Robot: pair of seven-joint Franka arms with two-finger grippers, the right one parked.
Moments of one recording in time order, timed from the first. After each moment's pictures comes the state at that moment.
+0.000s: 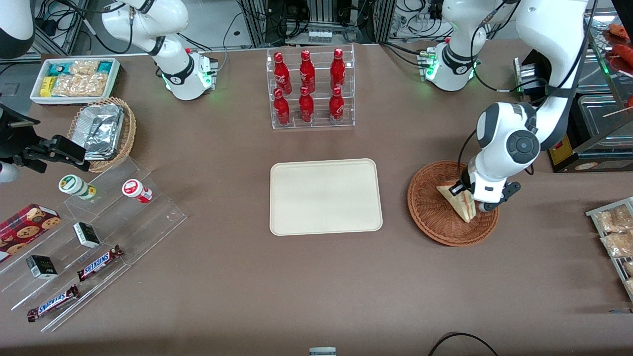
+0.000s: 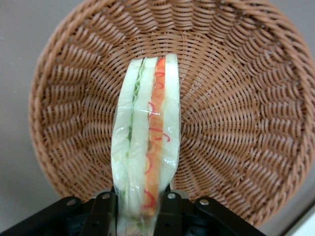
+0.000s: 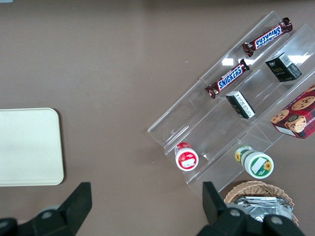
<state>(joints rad) 0.02 0.19 -0.18 -2.23 0.02 2.31 -0.75</state>
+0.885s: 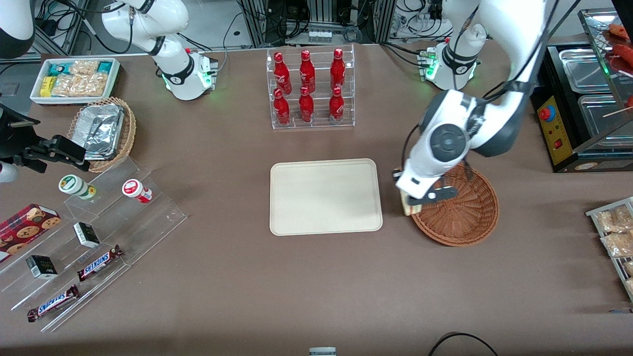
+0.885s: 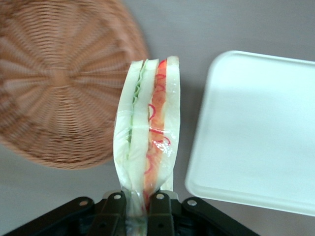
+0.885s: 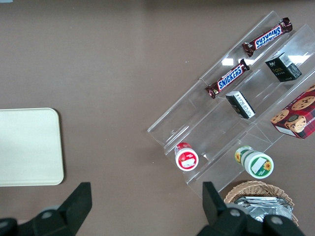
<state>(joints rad) -0.28 0.32 -0.23 -1.83 0.02 1.95 -0.67</state>
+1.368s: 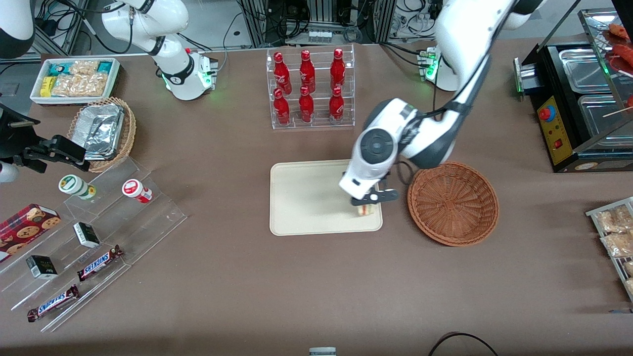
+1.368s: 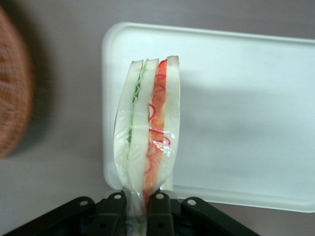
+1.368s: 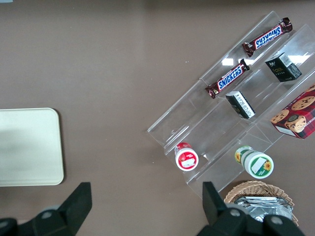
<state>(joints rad) -0.49 0.55 -0.23 -1.59 0.02 1.96 -0.84</state>
